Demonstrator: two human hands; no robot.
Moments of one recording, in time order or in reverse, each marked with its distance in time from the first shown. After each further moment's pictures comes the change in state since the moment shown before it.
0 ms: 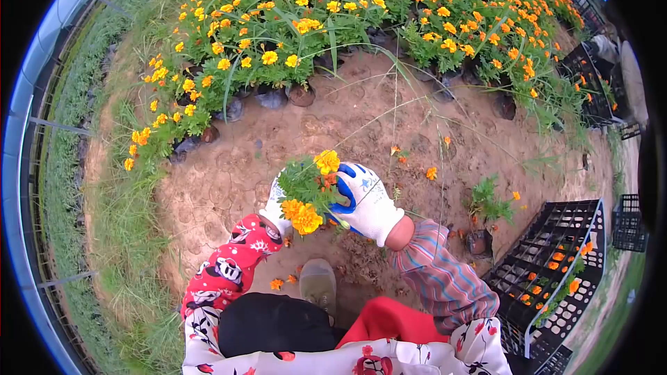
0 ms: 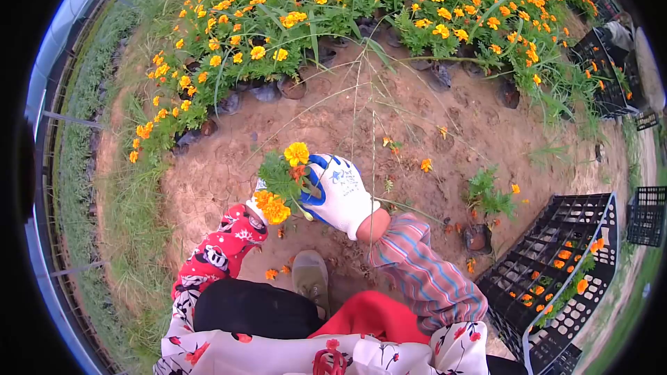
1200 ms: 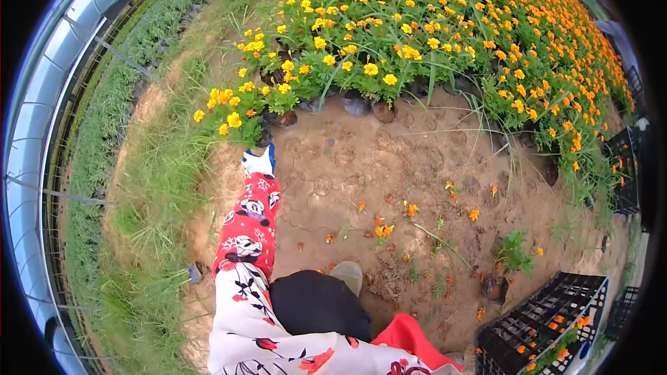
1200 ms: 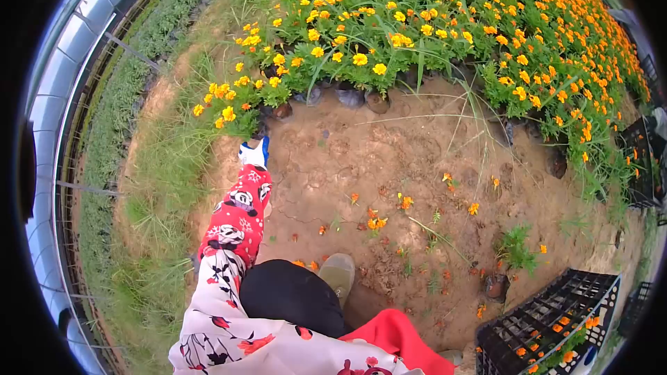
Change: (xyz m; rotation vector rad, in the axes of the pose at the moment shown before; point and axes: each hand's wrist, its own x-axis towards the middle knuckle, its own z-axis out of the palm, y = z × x) left_hand -0.056 0.011 -0.193 0.743 1.648 -0.358; right_hand -0.393 0.008 -0.390 -0.930 0.693 1.106
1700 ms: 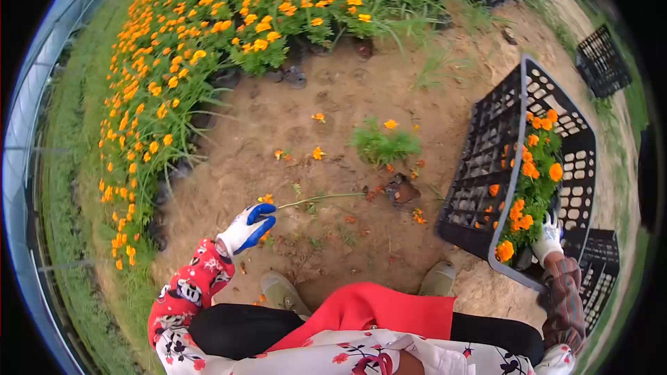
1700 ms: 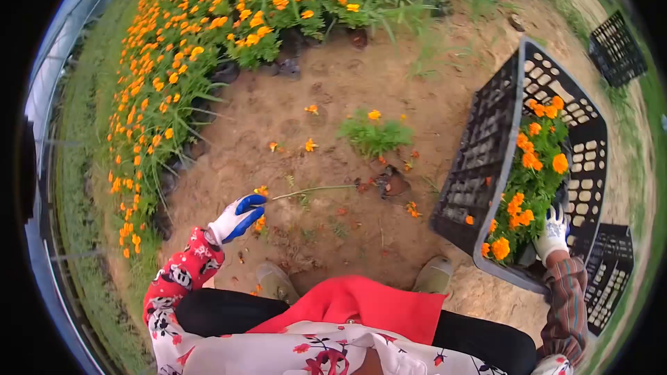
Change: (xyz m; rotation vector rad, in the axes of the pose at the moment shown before) left_hand -0.309 0.130 -0.033 0.187 -1.639 1.028; right_hand -0.127 0.157 0.089 -0.499 -0.779 -0.144
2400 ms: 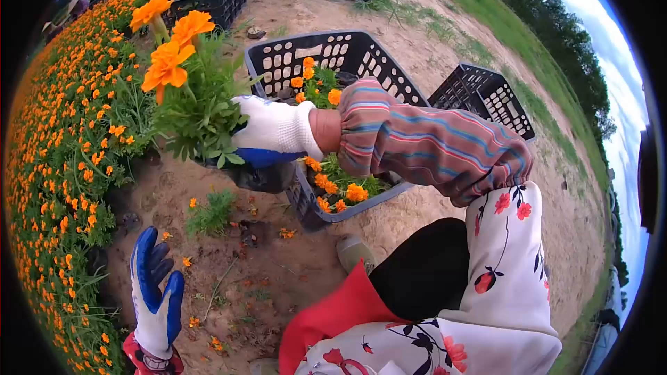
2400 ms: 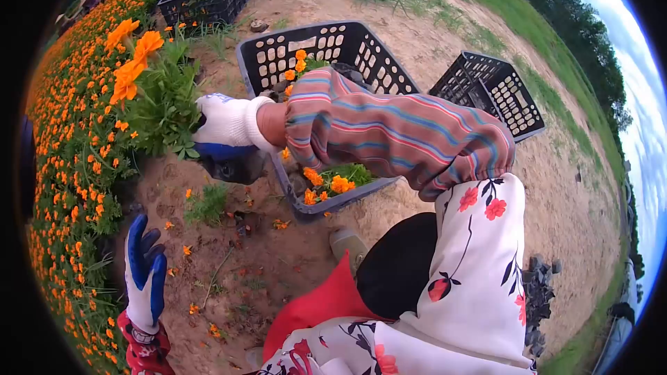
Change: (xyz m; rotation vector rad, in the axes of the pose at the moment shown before) left_hand 0.003 0.258 0.023 -0.010 -0.103 0.699; right_hand -0.037 -0.173 -0.290 1.073 0.297 -0.373
